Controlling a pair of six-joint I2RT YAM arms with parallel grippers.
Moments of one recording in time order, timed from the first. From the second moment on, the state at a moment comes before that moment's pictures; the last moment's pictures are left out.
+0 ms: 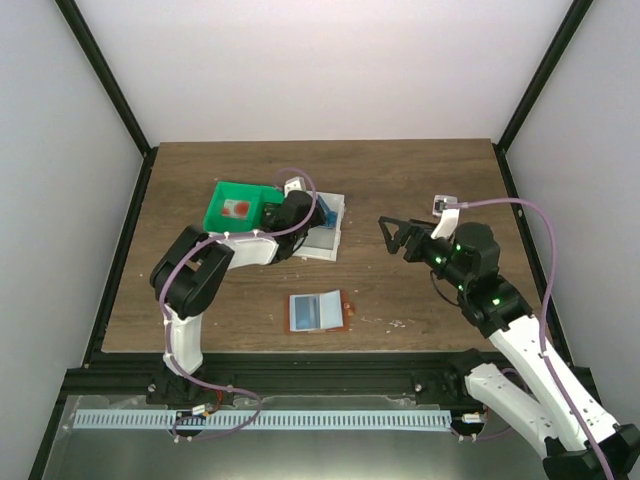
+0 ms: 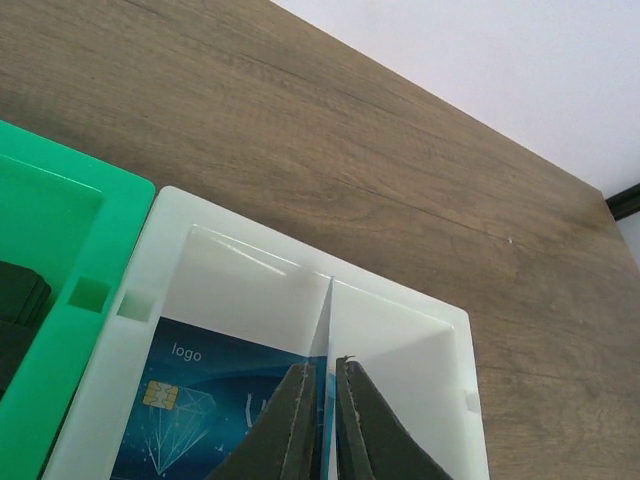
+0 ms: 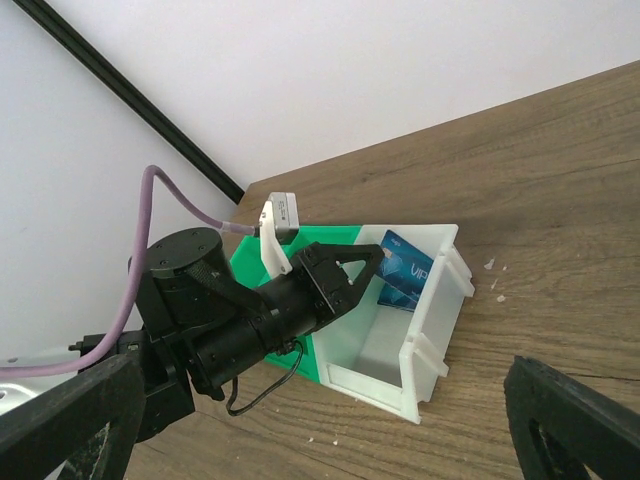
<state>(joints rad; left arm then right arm) -0.62 1.96 1.10 0.39 -0.21 -0.78 0.43 0.72 0.75 -0.25 -0.16 0.60</state>
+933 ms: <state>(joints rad) -0.62 1.96 1.30 0.20 -0.25 -0.67 0.43 0.71 0.75 -0.26 -0.19 0.60</state>
